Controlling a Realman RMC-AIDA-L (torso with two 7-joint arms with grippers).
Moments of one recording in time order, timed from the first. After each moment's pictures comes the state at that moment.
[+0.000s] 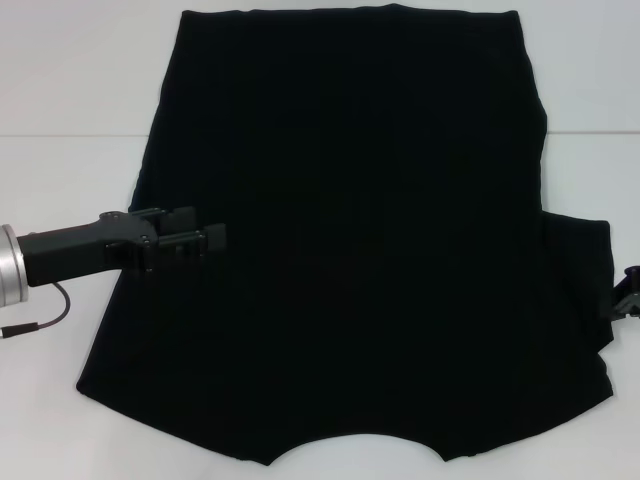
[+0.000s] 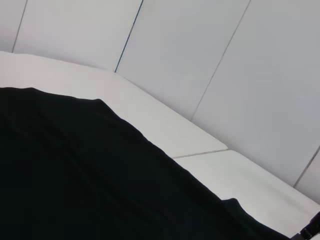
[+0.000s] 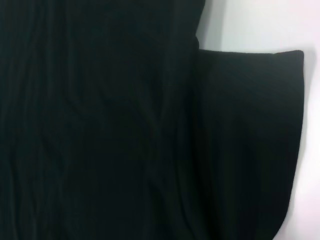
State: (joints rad) left arm -0.59 -2.08 0.33 0.70 2.19 1.56 -1.60; right arm 0.74 1.89 -0.61 -0.56 -2.65 -1.33 2.60
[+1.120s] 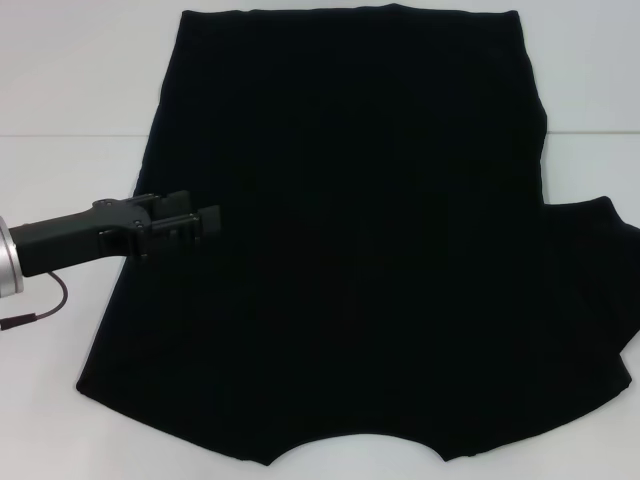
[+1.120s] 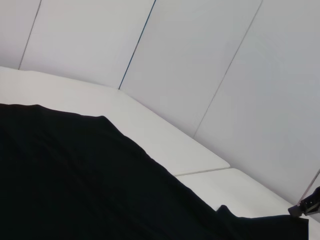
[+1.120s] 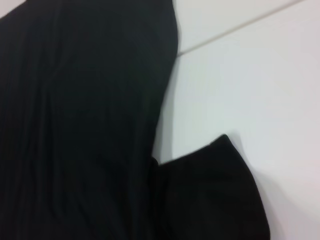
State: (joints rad) left arm -0.59 -2.08 0.32 0.70 2.15 1.56 -1.61; right arm 0.72 1.82 -0.46 -0.64 -2.63 -1.30 2.58
